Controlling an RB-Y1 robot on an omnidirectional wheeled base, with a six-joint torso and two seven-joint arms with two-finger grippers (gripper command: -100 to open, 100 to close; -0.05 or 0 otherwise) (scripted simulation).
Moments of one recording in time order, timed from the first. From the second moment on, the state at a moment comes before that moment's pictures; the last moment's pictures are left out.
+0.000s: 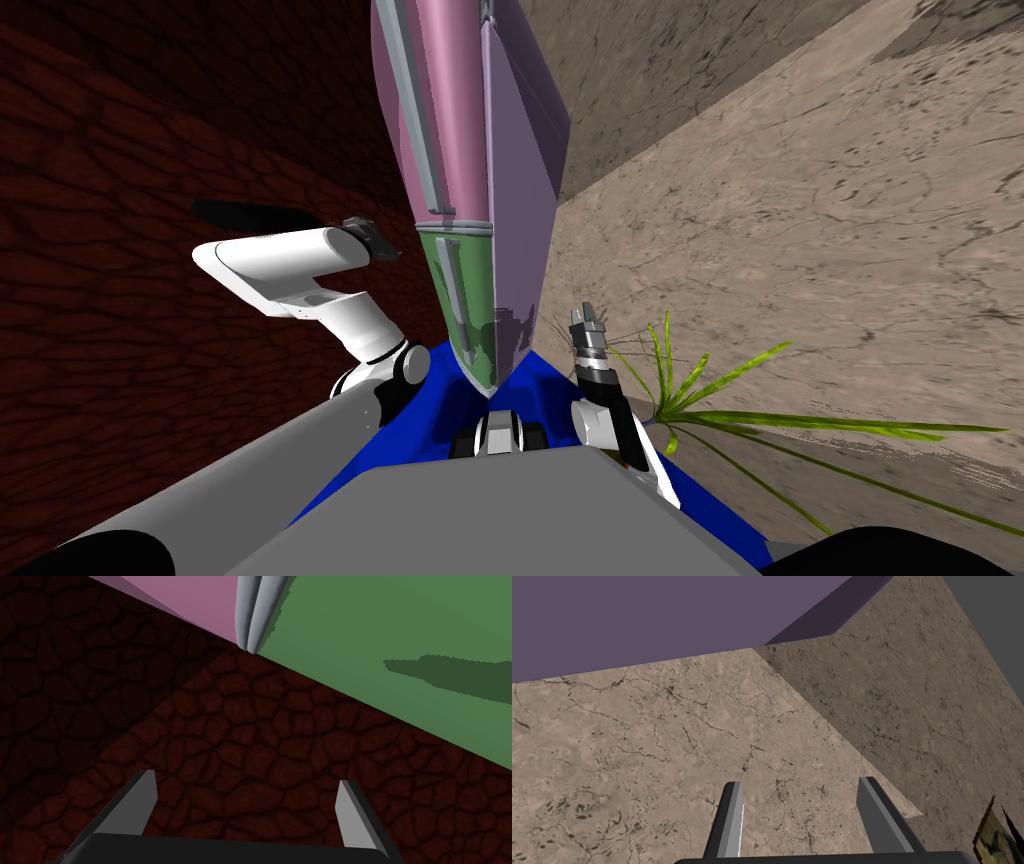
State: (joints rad) left arm -0.95 0.19 0.60 -2.09 -0.12 1.37 0.16; right arm 0.49 0.00 0.05 -2.32 0.00 -0.35 0.01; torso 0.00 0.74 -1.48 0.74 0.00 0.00
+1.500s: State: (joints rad) left arm -1.32 0.13 0.76 -1.99 -0.14 1.77 0.13; right arm 0.49 0.00 0.05 -2.32 0.00 -0.35 0.01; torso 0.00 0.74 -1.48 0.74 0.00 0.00
